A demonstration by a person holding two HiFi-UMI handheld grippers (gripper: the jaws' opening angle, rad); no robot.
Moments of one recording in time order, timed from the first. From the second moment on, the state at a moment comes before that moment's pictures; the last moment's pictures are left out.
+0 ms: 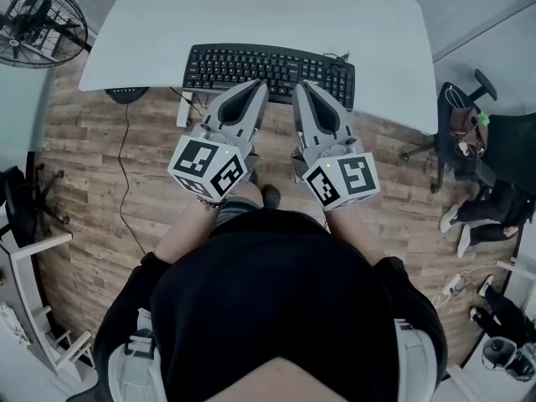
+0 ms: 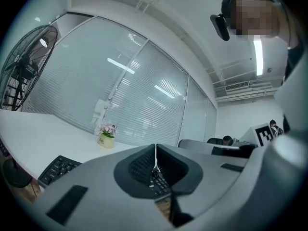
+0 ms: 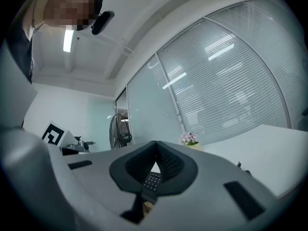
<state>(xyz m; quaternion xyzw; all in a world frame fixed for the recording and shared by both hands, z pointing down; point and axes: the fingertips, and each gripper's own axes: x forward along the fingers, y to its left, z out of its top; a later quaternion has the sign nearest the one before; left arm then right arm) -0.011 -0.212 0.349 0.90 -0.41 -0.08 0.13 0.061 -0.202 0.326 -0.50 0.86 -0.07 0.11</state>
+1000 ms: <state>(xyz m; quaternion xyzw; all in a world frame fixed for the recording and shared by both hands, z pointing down) -0.016 -0.206 0.324 0.90 -0.40 -0.11 0.13 0.057 -0.192 0.304 -0.49 0.87 -0.04 0.11</state>
